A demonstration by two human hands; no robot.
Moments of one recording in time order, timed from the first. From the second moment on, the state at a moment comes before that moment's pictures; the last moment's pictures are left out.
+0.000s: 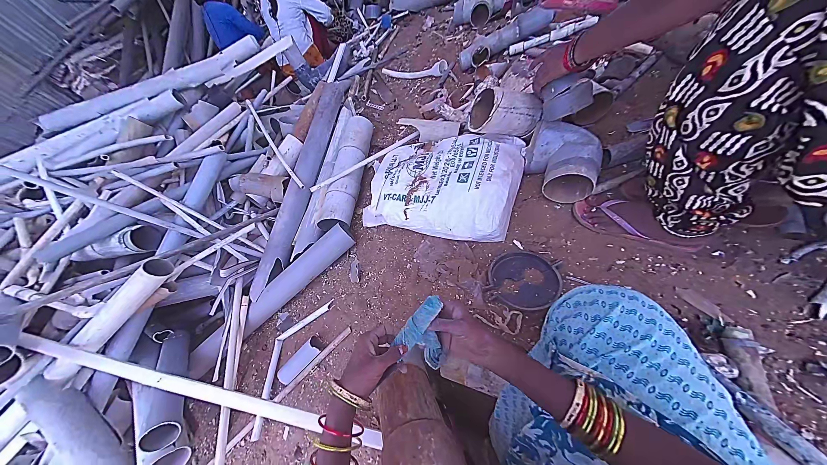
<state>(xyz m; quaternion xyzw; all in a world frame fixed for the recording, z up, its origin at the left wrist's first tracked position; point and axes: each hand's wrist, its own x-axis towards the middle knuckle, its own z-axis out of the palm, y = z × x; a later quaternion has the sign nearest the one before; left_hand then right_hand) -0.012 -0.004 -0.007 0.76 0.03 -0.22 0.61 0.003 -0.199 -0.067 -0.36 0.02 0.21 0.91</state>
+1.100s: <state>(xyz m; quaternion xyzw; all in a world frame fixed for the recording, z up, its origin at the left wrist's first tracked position) -0.018 -0.033 -0.039 0.77 -0.08 -0.13 0.62 0.000 -0.199 -0.064 -0.38 -0.02 0.15 0.91</state>
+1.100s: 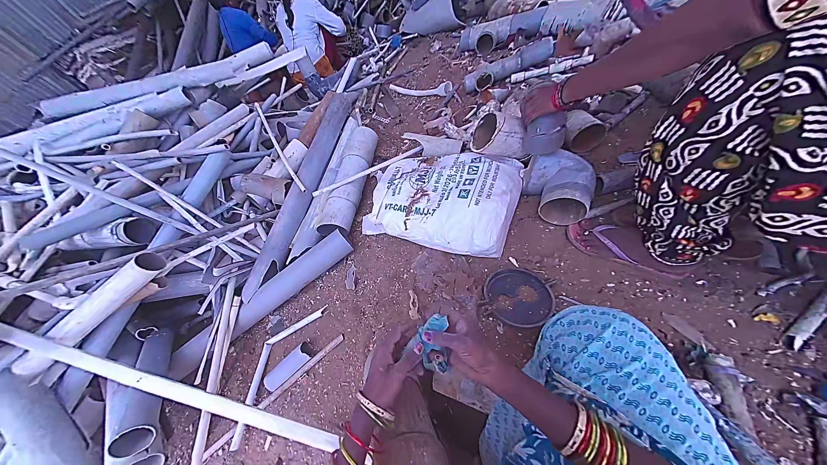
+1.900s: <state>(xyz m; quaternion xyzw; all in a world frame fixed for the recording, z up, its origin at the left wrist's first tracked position) -0.019 -0.017 0.006 0.97 -0.14 -0.14 0.13 0.013 -0.235 -0.062 -0.72 -0.16 0.04 0.67</state>
